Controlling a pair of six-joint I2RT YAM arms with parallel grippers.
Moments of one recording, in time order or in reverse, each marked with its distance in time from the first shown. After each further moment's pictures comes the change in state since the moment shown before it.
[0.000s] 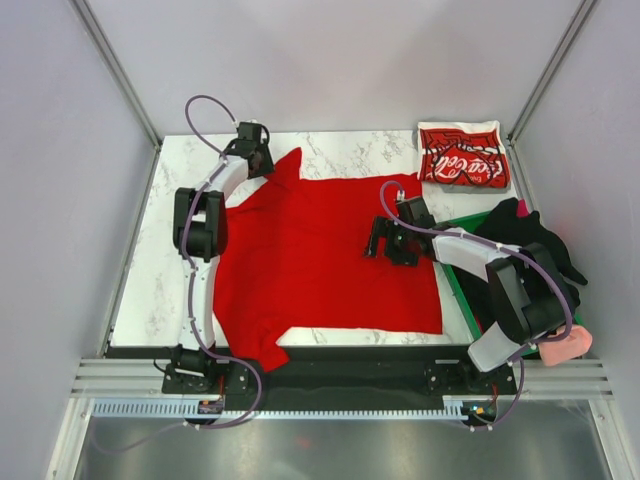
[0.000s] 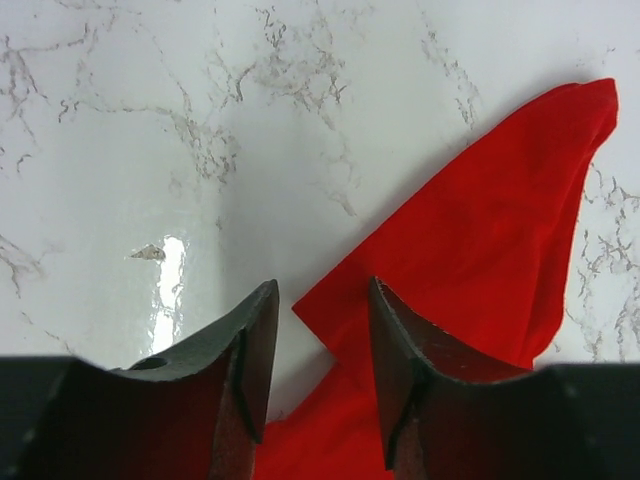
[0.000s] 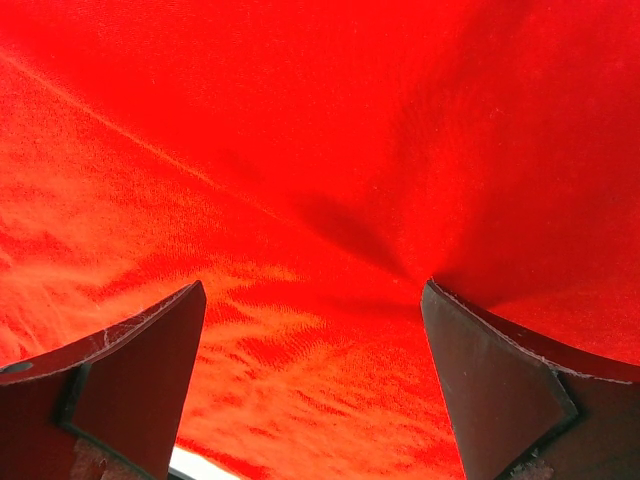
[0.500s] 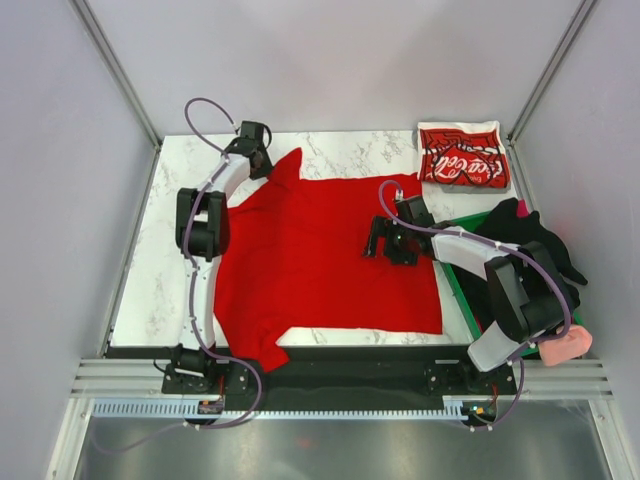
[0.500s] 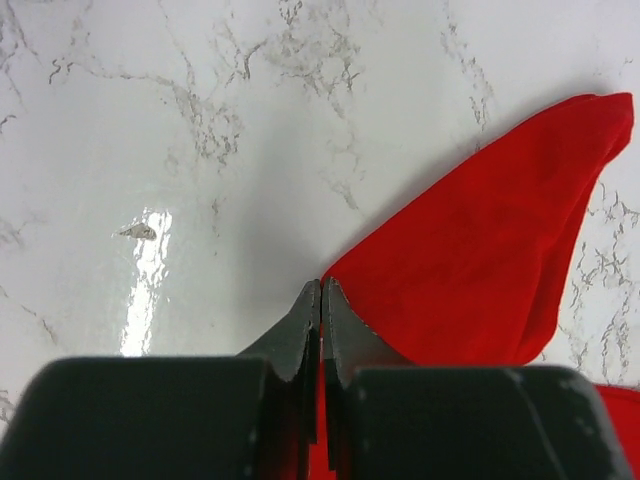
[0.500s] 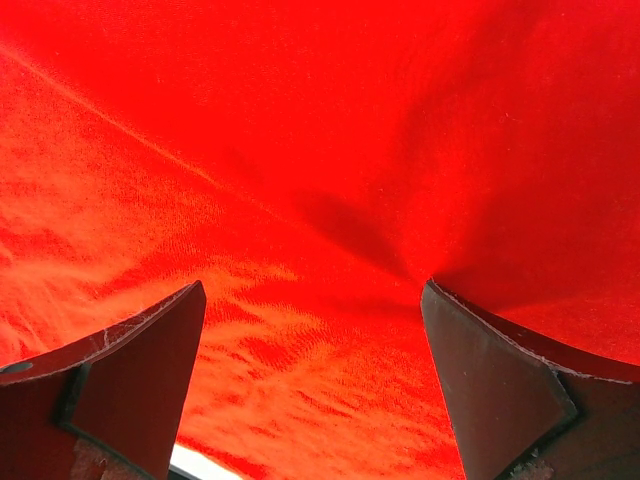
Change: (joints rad) left arm -0.007 0.023 0.048 -0.074 -0.021 -0.096; right arm 0.000 0.012 0.013 -0.007 -0.009 -0.012
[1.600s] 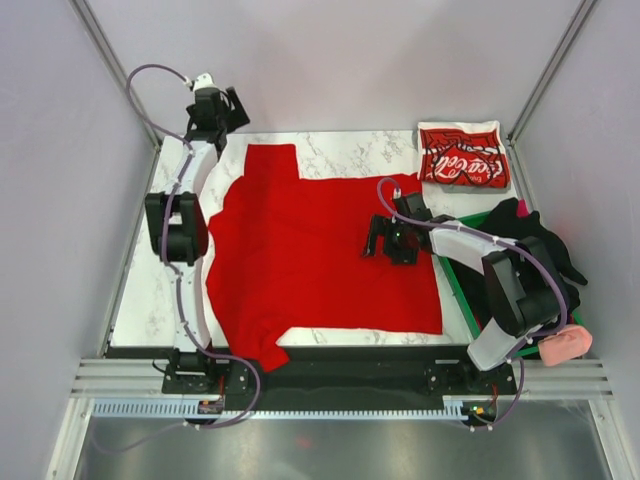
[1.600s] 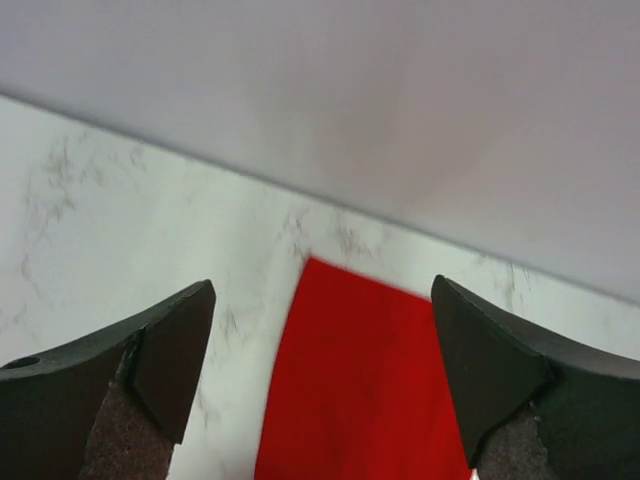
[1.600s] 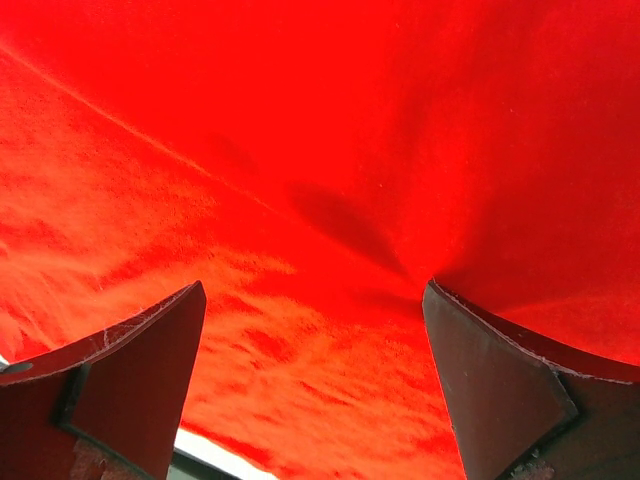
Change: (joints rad) left arm 0.142 -0.114 0.085 0.317 -0.037 0.114; right arm -0.006 0.031 0.055 -0.064 -0.024 -0.007
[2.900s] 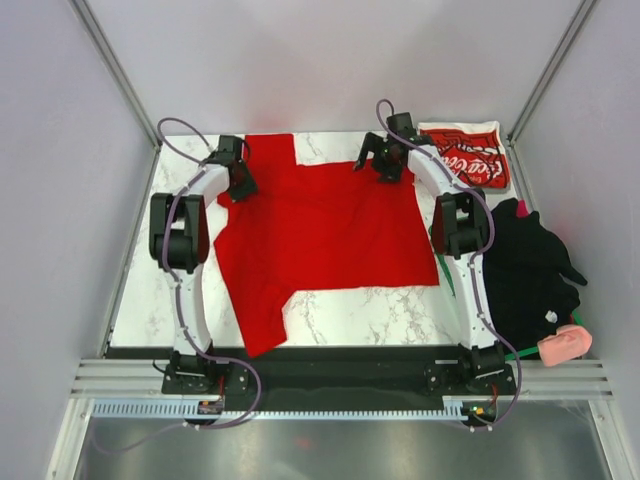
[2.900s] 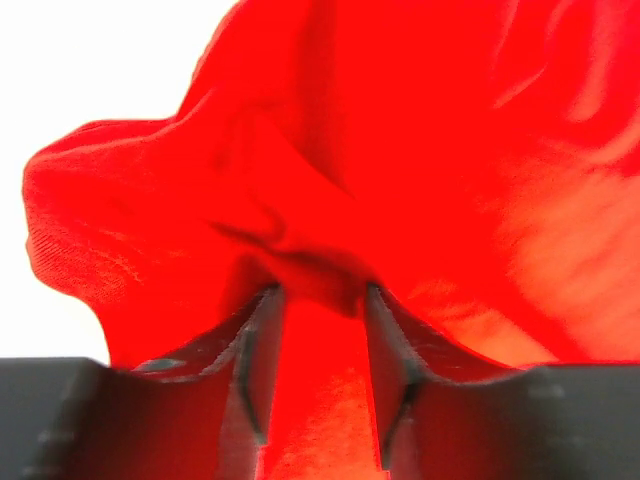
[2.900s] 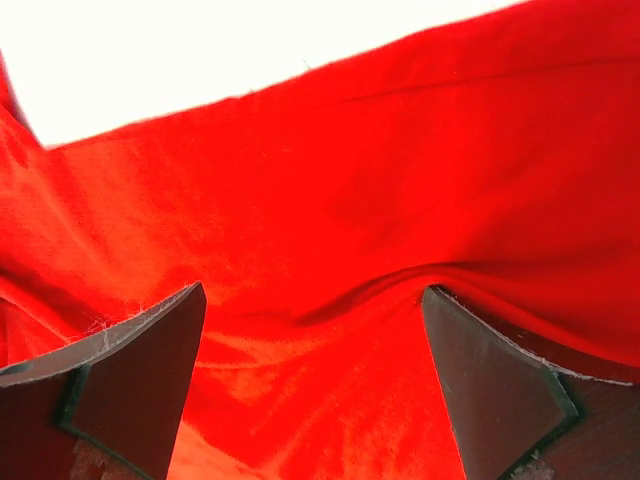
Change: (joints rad) left arm -0.063 -0.192 -0.549 -0.324 0.066 -0.205; right arm -0.168 0.883 1.341 -0.360 -0.023 -0.034
